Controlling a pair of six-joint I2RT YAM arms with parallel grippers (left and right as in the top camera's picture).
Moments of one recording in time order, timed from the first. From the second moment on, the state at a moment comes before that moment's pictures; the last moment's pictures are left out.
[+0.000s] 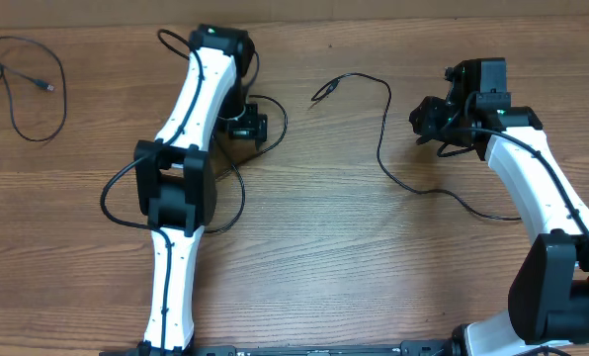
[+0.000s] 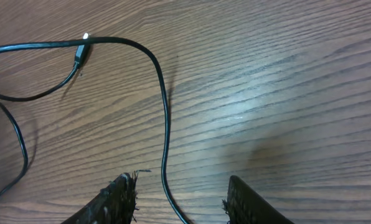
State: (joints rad) left arm -0.23 2.51 2.35 -1.64 0.02 -0.23; right arm 0.01 1.71 1.27 -0.58 -0.20 0.30
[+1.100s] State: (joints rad) left arm -0.25 2.50 2.35 -1.54 0.00 -0.23; right arm 0.01 1.71 1.27 -0.59 -0.20 0.30
